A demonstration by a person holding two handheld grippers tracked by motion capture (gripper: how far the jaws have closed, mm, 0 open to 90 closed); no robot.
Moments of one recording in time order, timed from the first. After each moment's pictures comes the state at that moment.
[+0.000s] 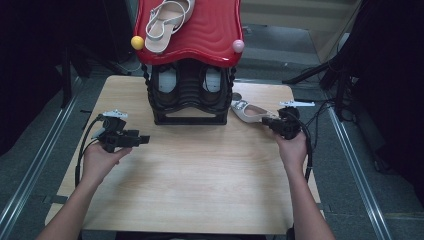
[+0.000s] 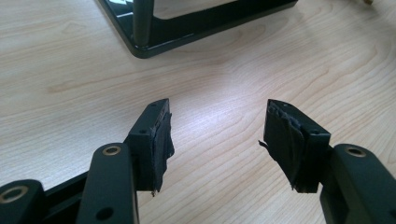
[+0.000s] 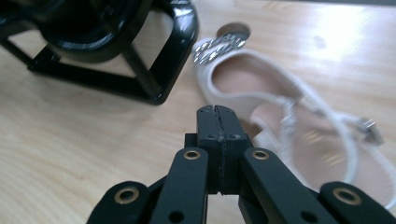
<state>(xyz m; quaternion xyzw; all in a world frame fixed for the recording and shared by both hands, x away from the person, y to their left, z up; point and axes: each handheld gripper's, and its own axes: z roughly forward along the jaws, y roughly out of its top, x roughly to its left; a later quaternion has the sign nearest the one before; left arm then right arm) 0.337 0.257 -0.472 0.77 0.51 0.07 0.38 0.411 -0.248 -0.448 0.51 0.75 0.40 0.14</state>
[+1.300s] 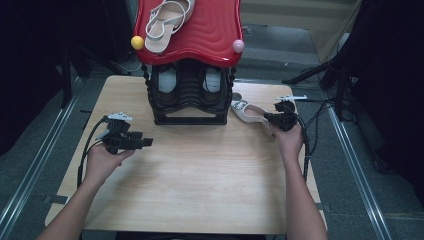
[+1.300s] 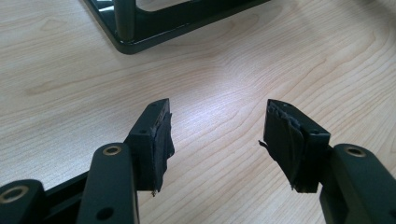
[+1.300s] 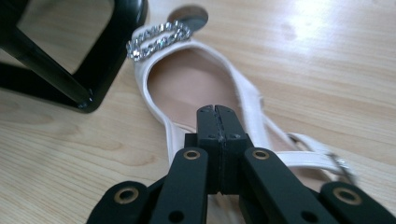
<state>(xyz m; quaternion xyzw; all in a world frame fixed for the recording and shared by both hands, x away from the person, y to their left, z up) 0.338 0.251 -0.479 0.78 0.49 0.07 0.37 0.460 -0.252 -0.478 0.54 0.75 0.35 0.16</state>
